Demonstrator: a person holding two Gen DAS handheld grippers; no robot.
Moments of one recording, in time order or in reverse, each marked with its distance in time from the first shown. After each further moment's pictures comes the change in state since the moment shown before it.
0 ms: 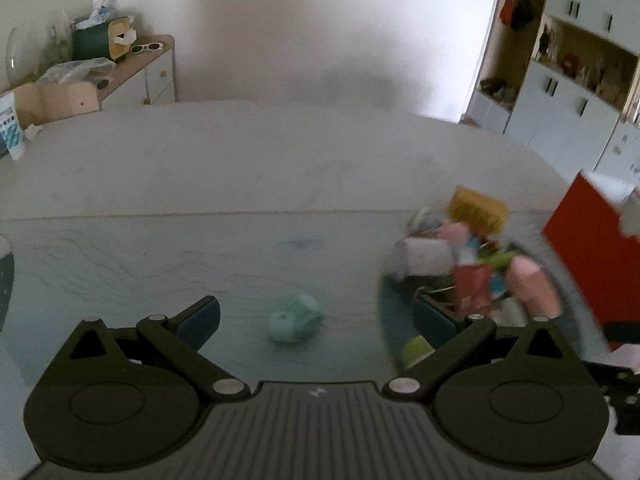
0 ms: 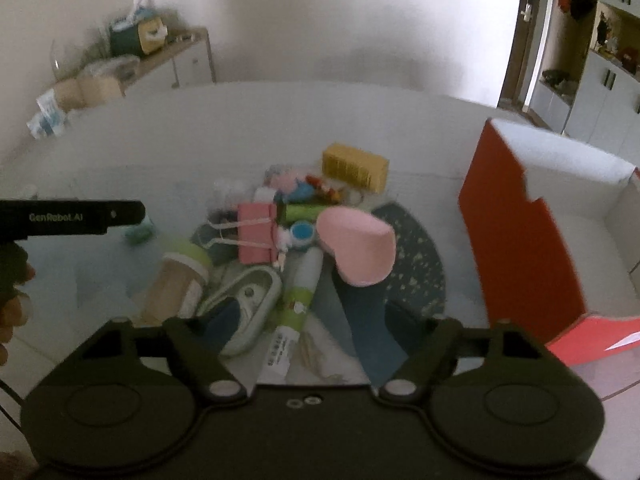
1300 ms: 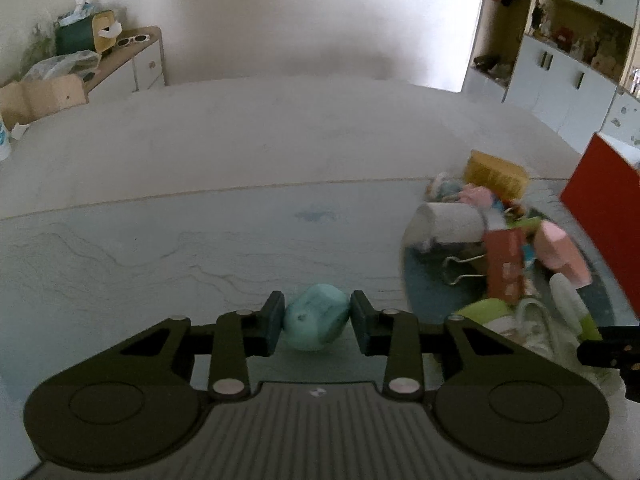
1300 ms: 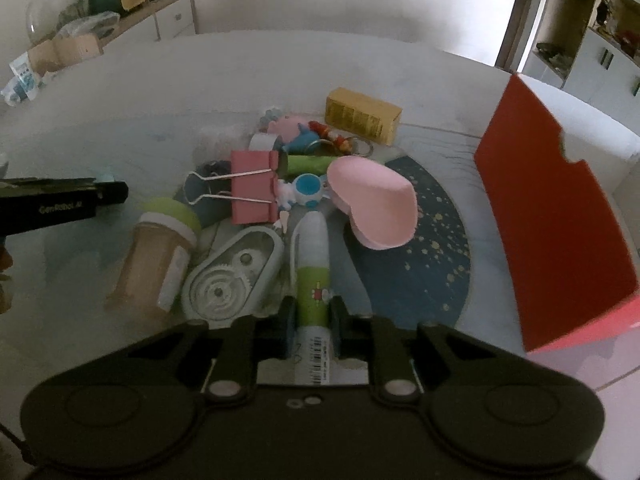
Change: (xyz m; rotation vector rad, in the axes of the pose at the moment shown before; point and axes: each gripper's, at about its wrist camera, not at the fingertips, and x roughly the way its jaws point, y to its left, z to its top) left arm 0.020 0.004 -0.011 0.044 0.022 0.005; right arm 0.027 0.019 -0.005 0.013 0.113 -0.059
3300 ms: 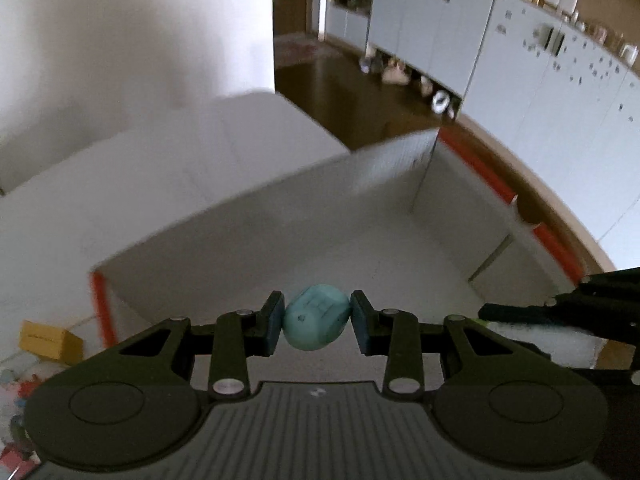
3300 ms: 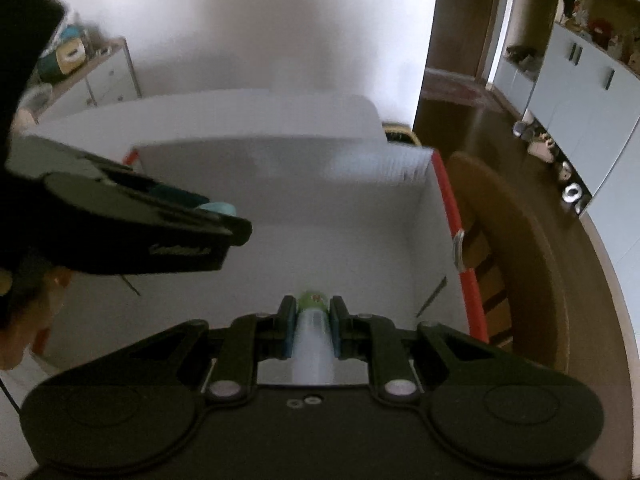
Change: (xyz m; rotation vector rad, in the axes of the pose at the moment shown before) left arm 0.098 -0.427 0.137 0.236 0.163 -0.118; right arm -0.034 -0.327 0.034 0.011 -0.050 0.018
